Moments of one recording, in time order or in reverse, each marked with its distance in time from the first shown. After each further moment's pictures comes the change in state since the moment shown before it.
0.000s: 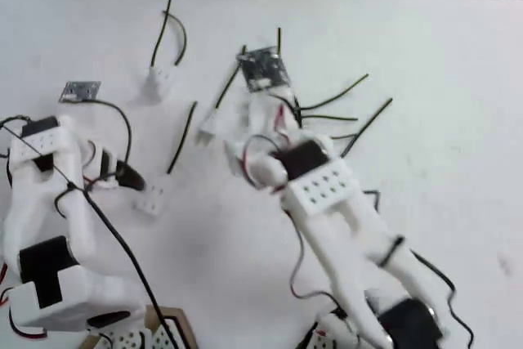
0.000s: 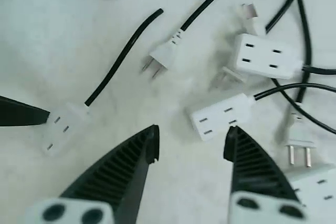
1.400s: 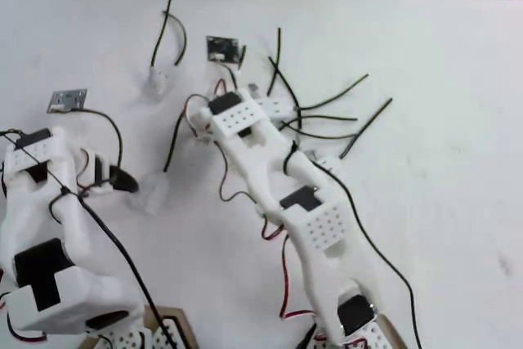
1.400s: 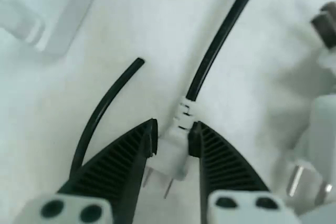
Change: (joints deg) left arm -3.3 -0.1 2.8 -4.0 1.0; right arm 0.4 61.0 -49.7 -4.6 -20.7
